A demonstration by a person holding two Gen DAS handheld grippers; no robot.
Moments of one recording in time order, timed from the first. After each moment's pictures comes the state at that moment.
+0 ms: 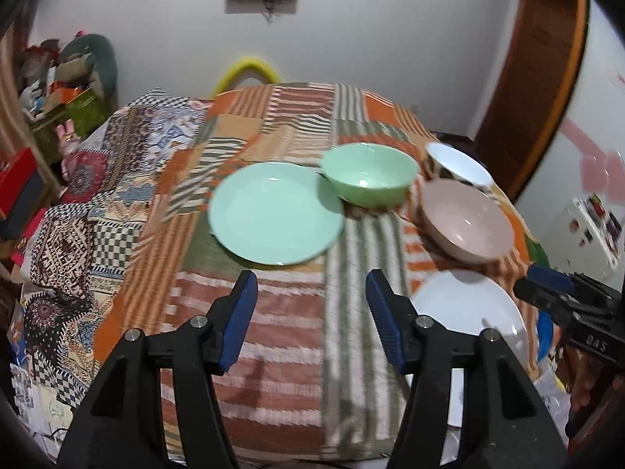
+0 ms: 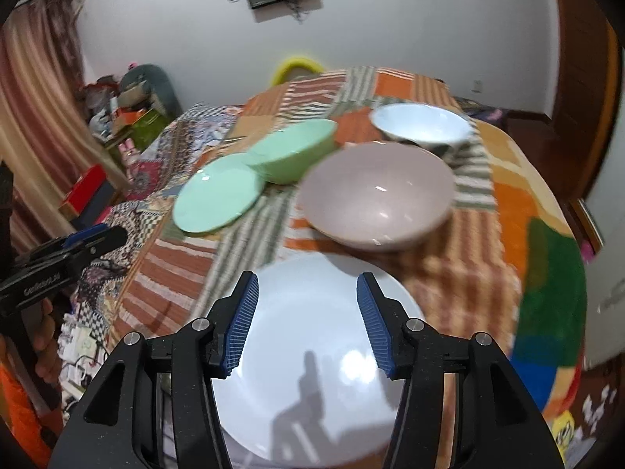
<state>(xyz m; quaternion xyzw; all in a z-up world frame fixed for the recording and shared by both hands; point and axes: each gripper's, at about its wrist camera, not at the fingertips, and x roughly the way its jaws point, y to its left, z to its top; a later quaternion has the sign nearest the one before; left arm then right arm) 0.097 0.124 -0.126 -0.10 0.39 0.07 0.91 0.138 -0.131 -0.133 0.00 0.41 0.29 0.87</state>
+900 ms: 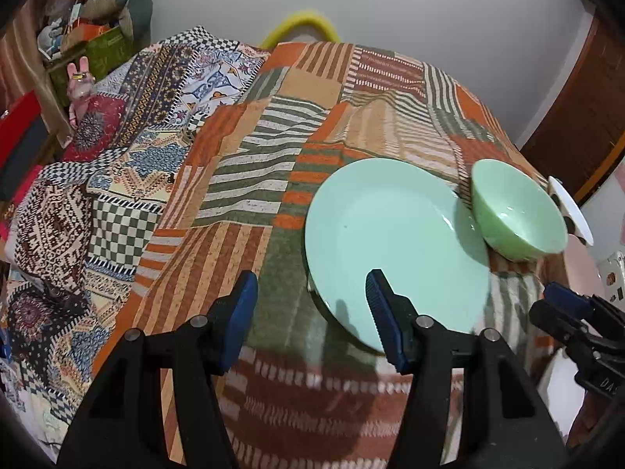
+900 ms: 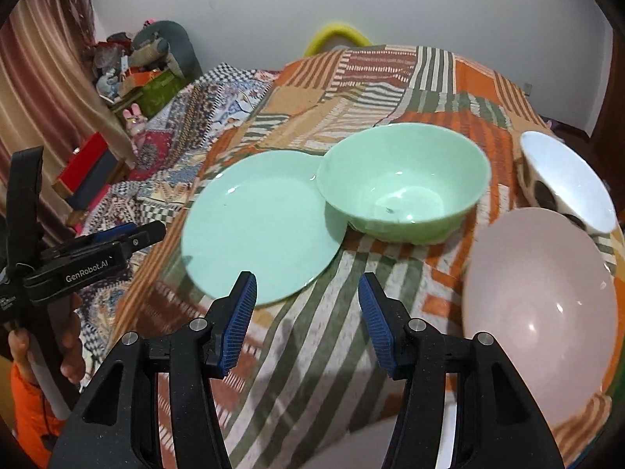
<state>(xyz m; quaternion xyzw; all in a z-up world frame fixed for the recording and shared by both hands) 0.201 0.268 -0.213 -0.16 0.45 0.12 0.87 0.227 0.010 -0.178 -0.05 0.46 0.31 0.83</state>
